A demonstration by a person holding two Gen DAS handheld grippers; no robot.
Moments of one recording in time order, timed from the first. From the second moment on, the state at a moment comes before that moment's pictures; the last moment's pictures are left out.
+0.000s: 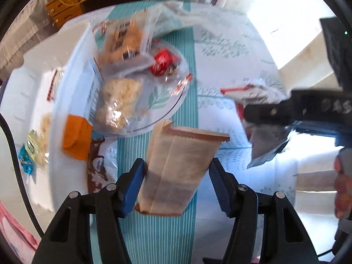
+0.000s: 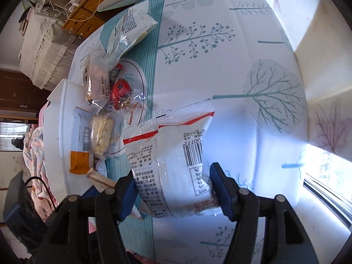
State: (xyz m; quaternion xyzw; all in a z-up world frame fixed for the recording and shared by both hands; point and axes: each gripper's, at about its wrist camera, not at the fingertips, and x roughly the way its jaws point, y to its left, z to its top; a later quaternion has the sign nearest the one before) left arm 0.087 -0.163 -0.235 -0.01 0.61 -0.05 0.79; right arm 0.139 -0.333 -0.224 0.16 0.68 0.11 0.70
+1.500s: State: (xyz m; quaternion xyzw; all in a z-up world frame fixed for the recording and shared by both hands) left arm 0.100 0.076 -0.095 -0.04 0.55 -0.12 0.82; right arm 0.080 -0.107 -0.117 0.23 0.62 0.14 0.74
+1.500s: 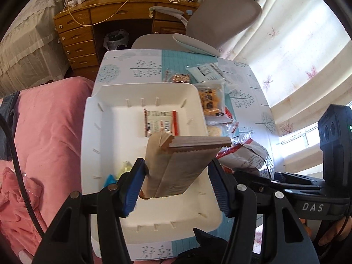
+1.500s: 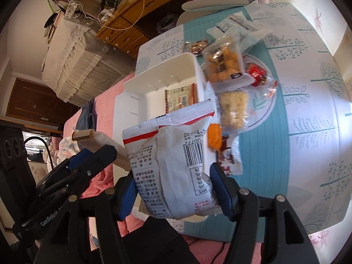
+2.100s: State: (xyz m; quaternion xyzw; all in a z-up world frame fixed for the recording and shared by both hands) left arm 0.118 0.156 -0.122 -0.08 0.57 -0.10 0.81; right arm 0.087 -0.035 -0.135 0.25 0.62 0.17 0.72
